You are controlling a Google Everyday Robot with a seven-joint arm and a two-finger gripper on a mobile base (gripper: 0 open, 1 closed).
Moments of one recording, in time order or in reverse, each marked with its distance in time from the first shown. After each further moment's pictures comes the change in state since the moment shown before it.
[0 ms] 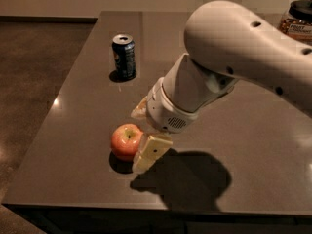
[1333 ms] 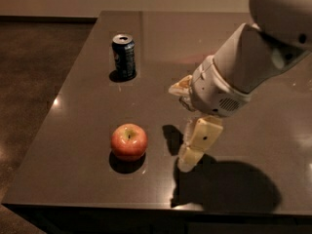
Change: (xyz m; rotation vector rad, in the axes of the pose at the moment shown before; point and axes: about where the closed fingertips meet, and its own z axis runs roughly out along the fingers) arm 0.047 0.003 -0.080 0.045 0.048 0.040
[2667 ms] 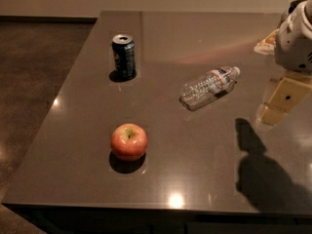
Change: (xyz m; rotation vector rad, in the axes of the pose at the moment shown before) arm 0.099 -0.037 -0.131 0.268 0.314 0.192
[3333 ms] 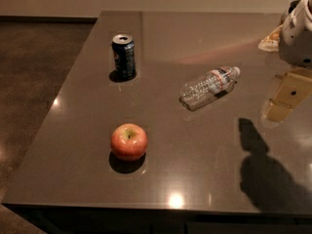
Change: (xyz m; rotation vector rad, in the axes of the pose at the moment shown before) arm 0.006 -0.004 -0.007 0.001 0.032 0.002
